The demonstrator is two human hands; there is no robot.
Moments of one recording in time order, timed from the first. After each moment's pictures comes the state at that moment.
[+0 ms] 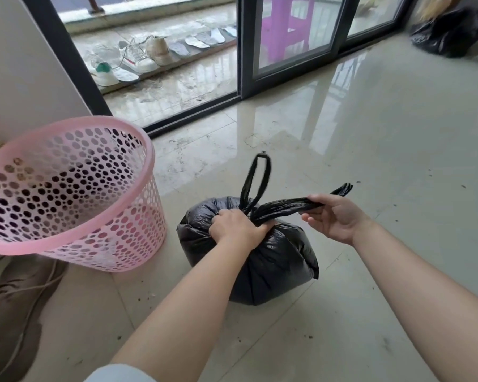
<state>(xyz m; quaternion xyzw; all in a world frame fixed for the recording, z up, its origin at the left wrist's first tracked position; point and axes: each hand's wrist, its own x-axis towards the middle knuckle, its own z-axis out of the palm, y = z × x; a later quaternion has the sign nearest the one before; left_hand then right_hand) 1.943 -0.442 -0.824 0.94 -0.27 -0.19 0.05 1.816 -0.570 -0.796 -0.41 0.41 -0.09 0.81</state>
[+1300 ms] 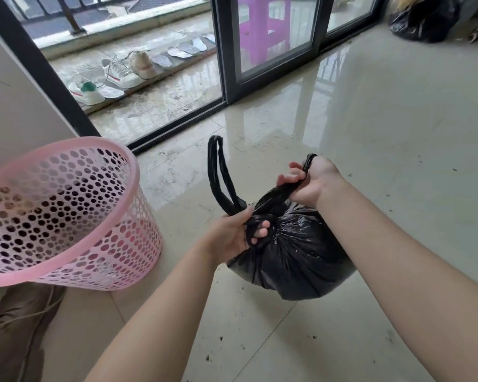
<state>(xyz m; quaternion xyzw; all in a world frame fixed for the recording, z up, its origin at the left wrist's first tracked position) 1.952 -0.428 -0.799 0.49 -0.13 -0.64 0.58 1.859 -0.556 -0.727 -0.17 0.41 -0.24 0.86</state>
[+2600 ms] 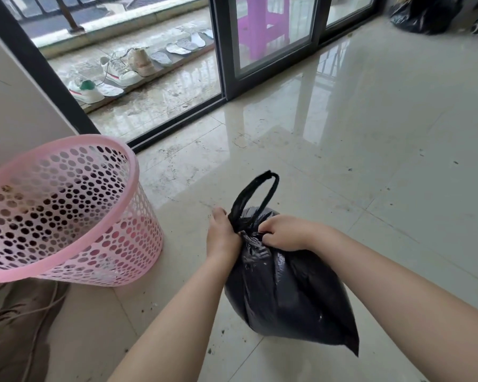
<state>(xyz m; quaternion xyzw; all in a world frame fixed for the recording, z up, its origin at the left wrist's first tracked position) 1.938 -0.421 -0.829 0.88 -0.27 -0.20 0.33 1.844 -0.514 -0.792 -0.92 0.21 0.18 0.29</state>
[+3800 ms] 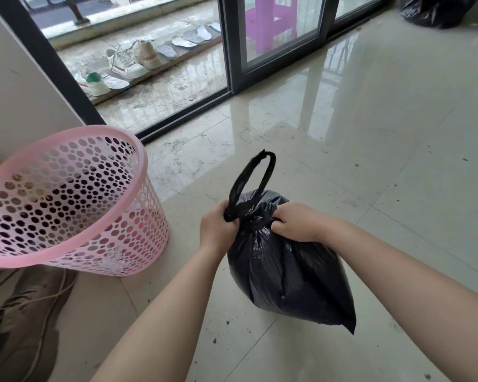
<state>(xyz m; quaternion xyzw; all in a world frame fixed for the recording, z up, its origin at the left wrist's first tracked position) 1.955 -0.404 -0.823 0.83 -0.29 -0.19 0.43 1.838 -0.514 -0.787 -0.93 0.23 0.12 0.26</state>
